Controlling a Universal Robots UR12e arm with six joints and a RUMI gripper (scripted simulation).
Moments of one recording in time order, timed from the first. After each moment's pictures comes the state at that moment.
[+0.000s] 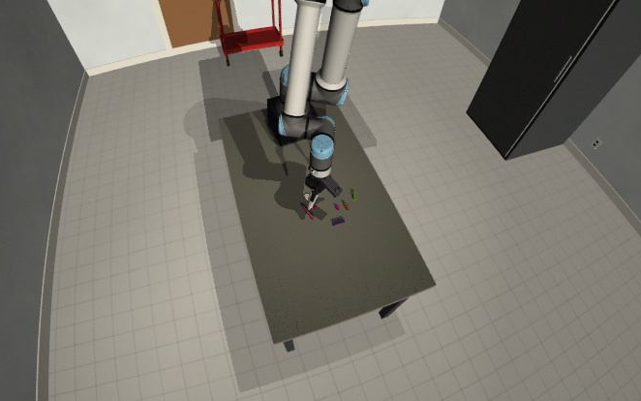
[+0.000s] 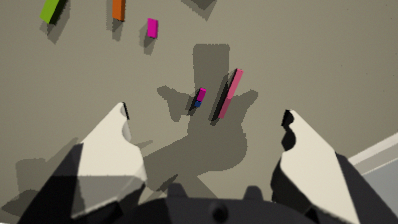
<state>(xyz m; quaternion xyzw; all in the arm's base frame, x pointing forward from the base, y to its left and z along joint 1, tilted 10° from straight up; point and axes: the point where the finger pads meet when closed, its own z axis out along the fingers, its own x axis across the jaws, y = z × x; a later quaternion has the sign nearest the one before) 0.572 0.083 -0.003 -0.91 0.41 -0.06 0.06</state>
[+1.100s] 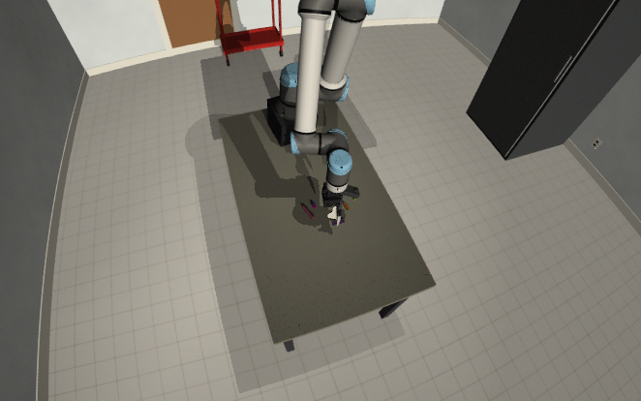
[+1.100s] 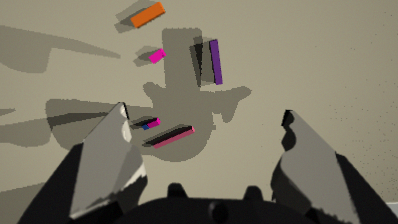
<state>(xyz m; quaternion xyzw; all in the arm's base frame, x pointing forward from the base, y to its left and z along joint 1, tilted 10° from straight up) 0.635 0.148 -0.003 -1.00 0.02 -0.08 0.03</state>
